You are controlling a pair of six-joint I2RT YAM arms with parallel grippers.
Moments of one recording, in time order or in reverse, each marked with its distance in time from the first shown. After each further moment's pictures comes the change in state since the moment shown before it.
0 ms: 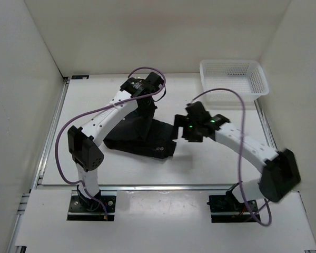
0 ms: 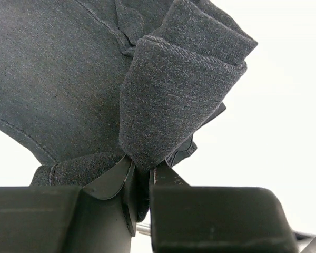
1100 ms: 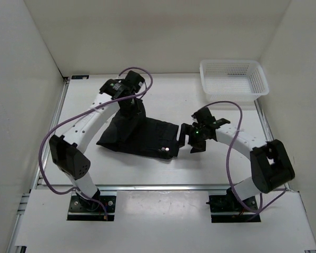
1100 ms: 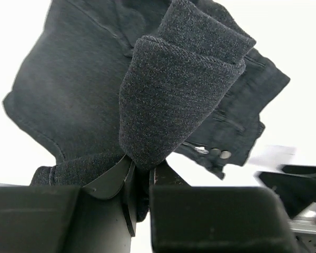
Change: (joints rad) left arm 0.163 -0.209 -0.201 0.052 0.118 0.396; right arm -0.216 0.000 -0.190 0.058 -0.268 -0.077
